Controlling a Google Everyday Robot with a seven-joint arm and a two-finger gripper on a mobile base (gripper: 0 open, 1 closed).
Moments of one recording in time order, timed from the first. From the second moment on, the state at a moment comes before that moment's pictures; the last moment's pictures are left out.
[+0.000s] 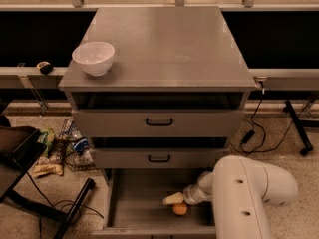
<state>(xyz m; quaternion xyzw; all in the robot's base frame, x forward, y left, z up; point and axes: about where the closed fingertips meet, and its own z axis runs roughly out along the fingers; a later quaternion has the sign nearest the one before) 0.570 -0.115 0.137 -0.09 0.96 0.24 0.08</state>
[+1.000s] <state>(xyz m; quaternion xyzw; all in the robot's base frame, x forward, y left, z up) 0.492 -0.163 0.283 -0.23 0.94 0.23 0.11</state>
